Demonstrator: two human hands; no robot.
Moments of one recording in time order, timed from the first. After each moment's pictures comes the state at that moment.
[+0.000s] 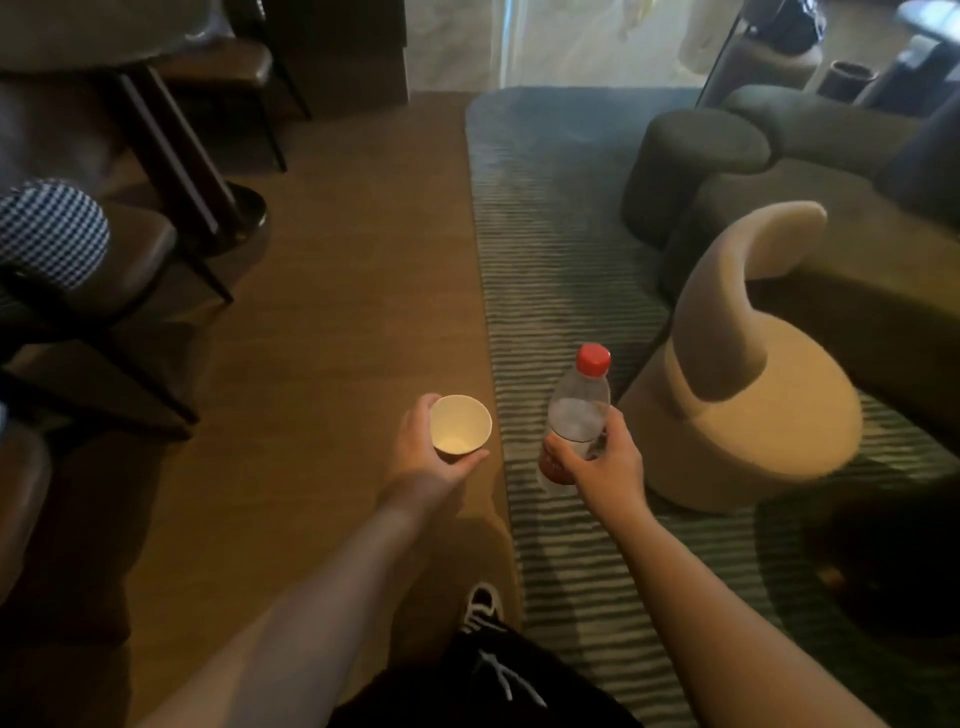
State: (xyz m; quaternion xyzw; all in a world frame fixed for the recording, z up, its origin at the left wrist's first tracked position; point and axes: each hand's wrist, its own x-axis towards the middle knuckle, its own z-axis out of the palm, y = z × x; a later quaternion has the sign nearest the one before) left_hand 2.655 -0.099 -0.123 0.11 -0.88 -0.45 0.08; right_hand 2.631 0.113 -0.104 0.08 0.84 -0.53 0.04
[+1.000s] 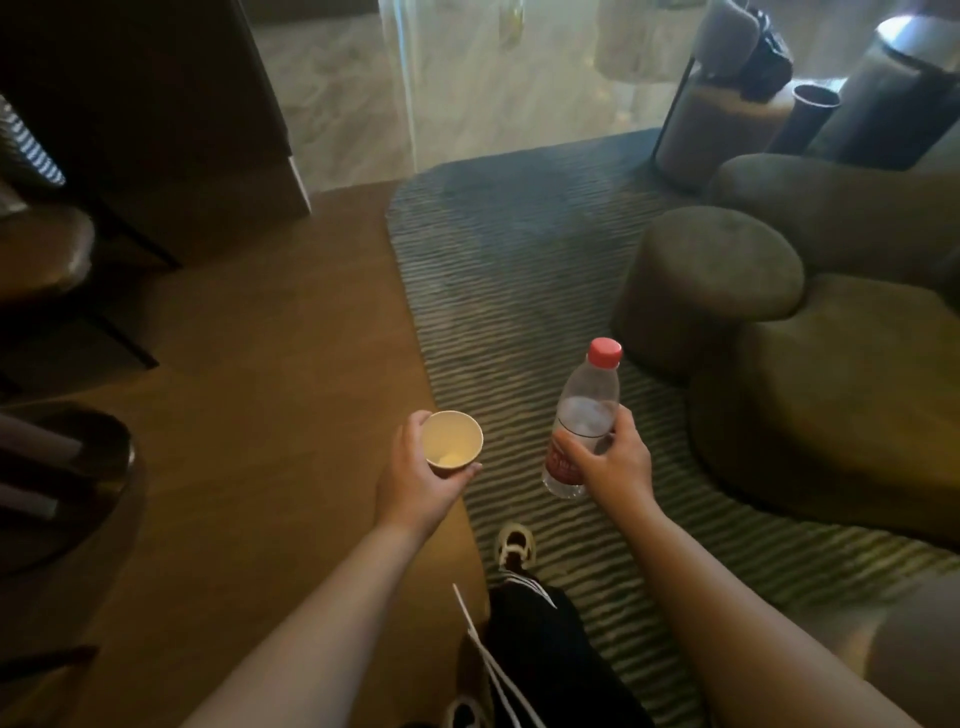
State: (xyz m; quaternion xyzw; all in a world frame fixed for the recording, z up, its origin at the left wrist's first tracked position) left_hand 1.715 -0.225 -0.131 0.01 -0.89 -0.45 0.04; right_hand 1.728 0.002 -0.088 0.19 0.80 -0.57 0.00
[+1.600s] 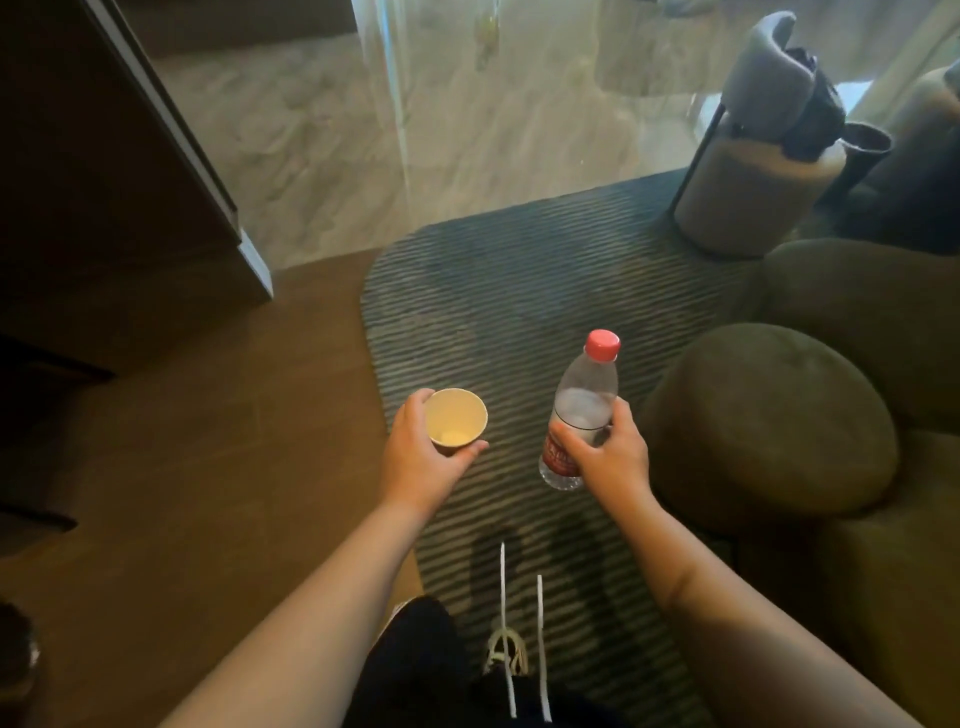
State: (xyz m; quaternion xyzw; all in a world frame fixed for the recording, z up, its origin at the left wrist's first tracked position) left_hand 1.145 -0.147 -0.091 0.01 -0.89 -0.45 0.04; right_hand 1.163 0.073 -0.092 0.19 0.80 -0.56 -0.01
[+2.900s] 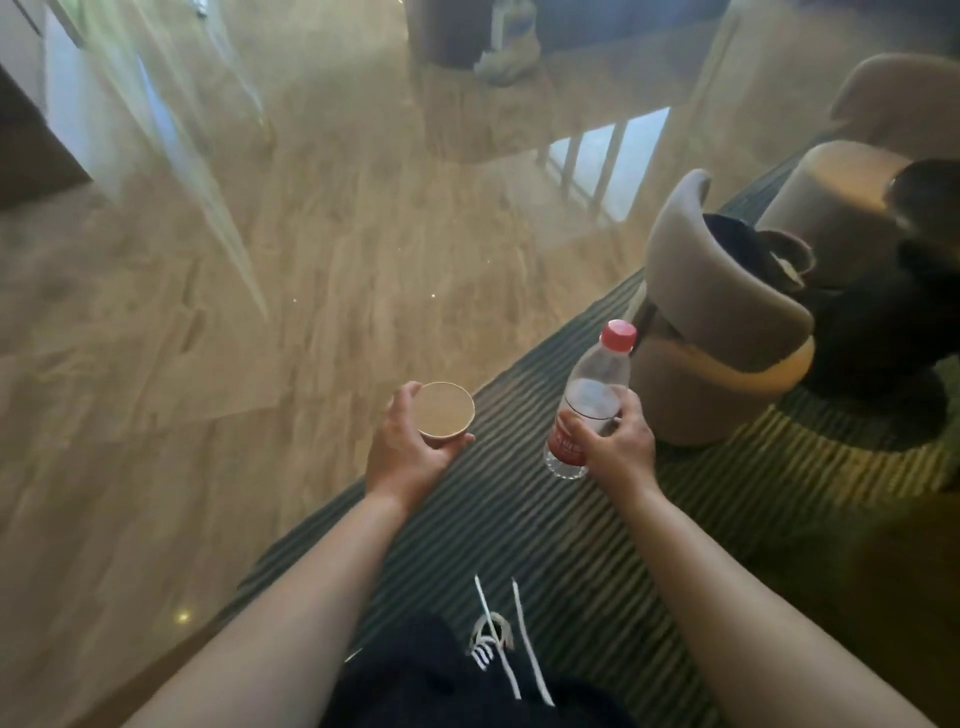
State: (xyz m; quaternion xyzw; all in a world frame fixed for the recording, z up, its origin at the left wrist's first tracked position) left_hand -0.043 0.229 -0.091 -0.14 -0.88 -0.44 -0.04; right_hand 0.066 0.440 -0.085 0.35 0.75 -0.54 -0.17
